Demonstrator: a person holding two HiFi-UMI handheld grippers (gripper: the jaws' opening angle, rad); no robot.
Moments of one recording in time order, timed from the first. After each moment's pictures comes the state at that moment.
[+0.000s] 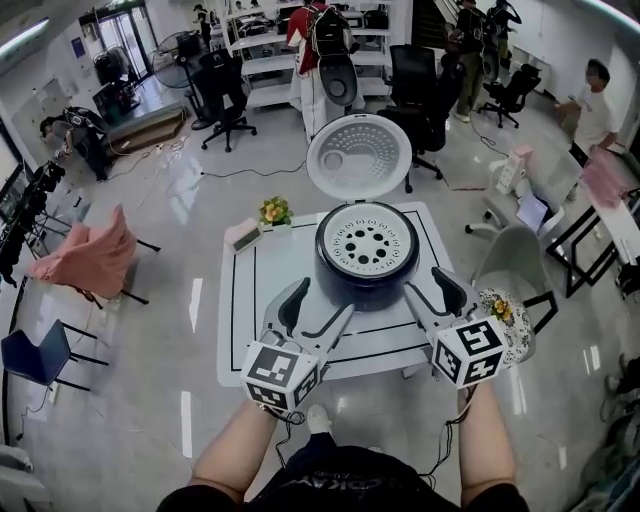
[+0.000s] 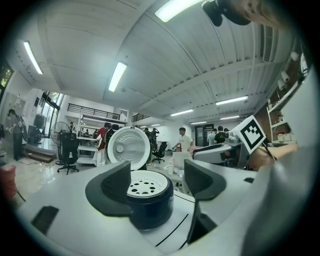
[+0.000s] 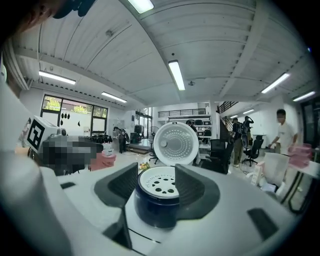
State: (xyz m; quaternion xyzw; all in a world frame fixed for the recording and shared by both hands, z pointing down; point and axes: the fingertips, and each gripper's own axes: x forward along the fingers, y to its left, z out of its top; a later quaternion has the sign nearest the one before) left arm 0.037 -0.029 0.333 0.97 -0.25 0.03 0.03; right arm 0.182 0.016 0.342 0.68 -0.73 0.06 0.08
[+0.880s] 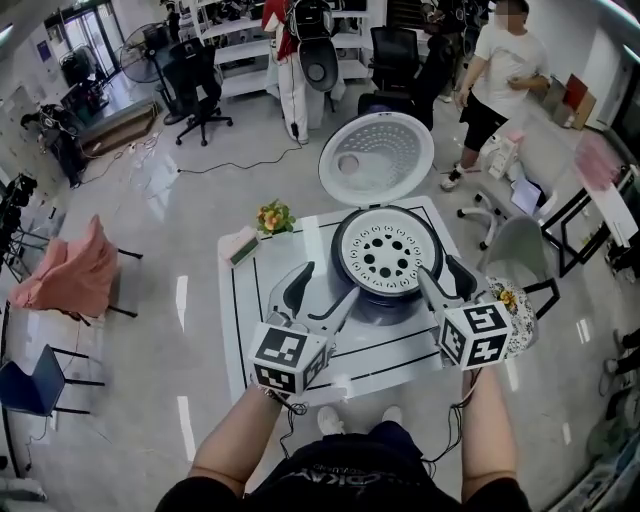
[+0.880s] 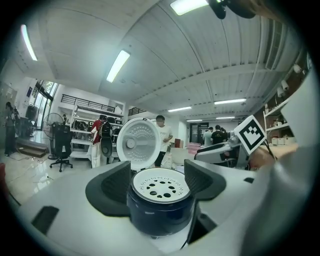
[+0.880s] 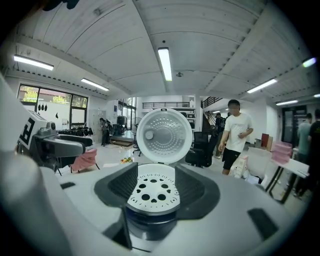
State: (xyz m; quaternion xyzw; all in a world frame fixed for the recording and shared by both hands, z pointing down) left arm 0.034 -0.153 0.351 0.98 -0.21 0.05 0.06; right arm 0.194 -0.083 0.365 0.75 -0.64 0.11 0.12
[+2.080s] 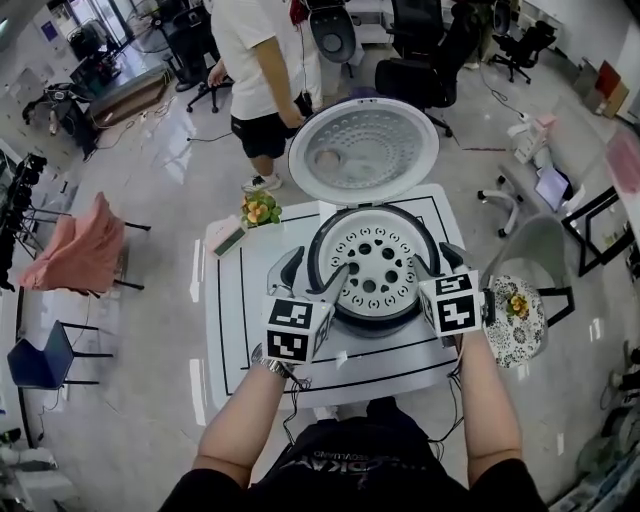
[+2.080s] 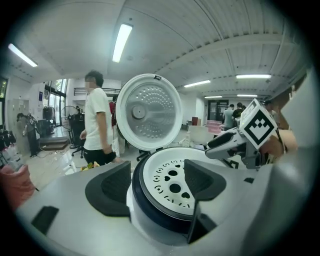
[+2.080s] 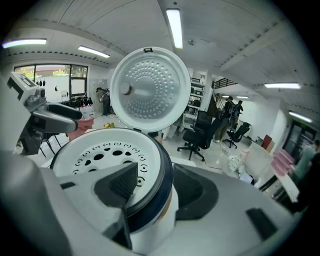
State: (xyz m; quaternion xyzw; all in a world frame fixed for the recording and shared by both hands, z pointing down) left arm 0.124 -0.235 0.434 0.93 -0.30 0.19 0.07; right arm 0.305 -0.165 0.471 0.71 -0.62 0.19 0.28
